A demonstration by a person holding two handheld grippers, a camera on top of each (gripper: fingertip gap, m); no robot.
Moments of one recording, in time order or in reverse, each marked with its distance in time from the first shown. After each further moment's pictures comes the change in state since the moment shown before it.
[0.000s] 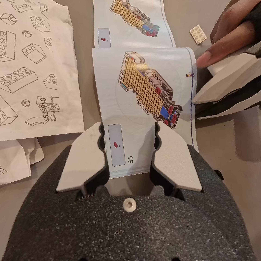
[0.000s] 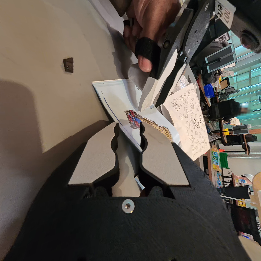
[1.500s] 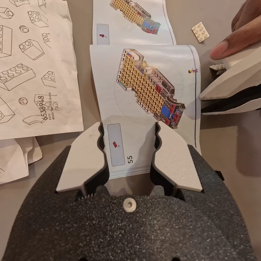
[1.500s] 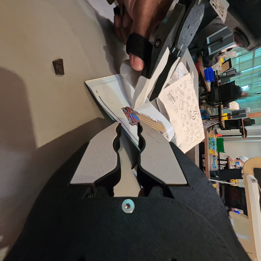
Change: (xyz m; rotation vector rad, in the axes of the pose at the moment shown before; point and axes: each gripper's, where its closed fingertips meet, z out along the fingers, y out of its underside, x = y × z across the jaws) left arm 0.000 0.002 0.002 -0.013 -0.002 -0.009; right arm 0.009 -0.001 -0.006 -0.115 0.025 0.019
